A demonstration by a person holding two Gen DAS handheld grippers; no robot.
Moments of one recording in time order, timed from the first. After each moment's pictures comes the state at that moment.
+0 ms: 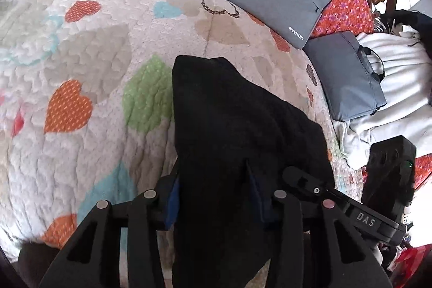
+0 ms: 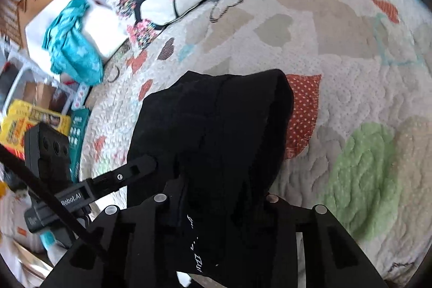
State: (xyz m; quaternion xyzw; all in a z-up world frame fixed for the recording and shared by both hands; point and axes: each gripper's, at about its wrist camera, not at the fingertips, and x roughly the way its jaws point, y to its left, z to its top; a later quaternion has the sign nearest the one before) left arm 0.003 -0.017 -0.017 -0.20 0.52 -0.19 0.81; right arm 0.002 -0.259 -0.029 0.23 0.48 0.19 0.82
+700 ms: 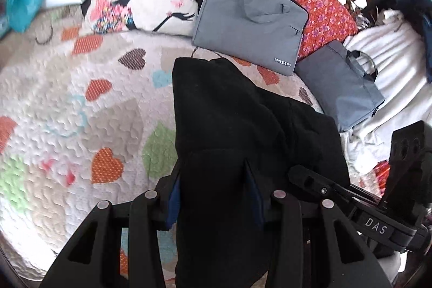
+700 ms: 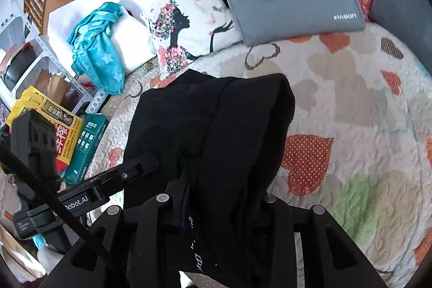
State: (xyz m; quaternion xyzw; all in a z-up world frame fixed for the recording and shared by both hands) left arm -0.022 -0.027 0.073 -0.10 0.43 -0.16 0.88; right arm -0.020 -0.239 0.052 0.19 0.40 0.20 0.88
